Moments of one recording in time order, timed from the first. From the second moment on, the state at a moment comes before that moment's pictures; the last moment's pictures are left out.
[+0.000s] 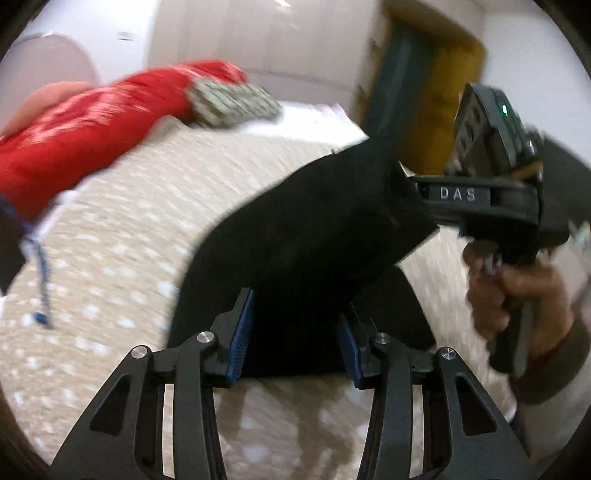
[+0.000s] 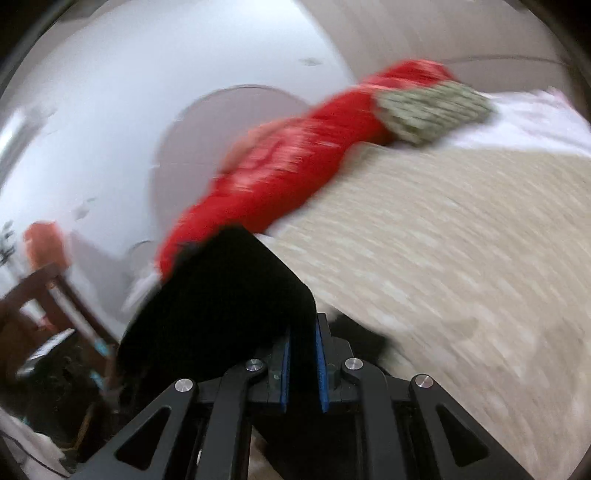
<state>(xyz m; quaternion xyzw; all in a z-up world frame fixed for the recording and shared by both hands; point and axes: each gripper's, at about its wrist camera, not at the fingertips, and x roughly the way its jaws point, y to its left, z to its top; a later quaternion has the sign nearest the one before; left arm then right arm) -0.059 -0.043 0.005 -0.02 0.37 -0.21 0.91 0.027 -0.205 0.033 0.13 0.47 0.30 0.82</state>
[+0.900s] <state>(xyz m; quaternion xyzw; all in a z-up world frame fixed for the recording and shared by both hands) -0.043 -0.036 0.004 0.00 0.41 -0.20 0.89 -0.022 -0.243 0.030 0.17 0.48 0.24 0.83</state>
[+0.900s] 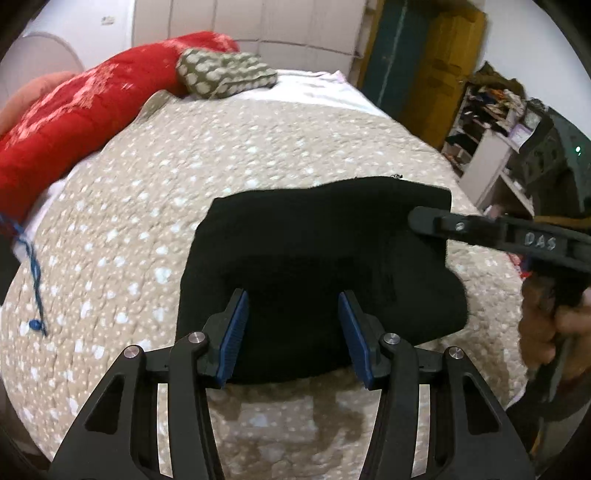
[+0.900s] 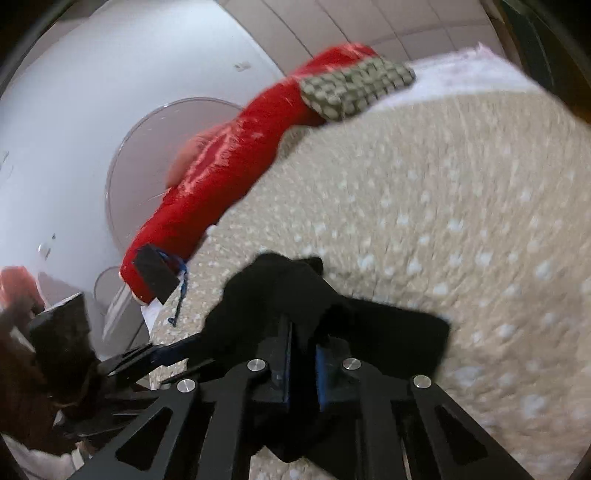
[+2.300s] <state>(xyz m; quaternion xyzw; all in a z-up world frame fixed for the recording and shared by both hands) 0.005 -0.037 -0.005 0.00 0.44 -0.16 0.88 -0.054 -0.261 0.022 0.08 0.51 0.17 0.84</state>
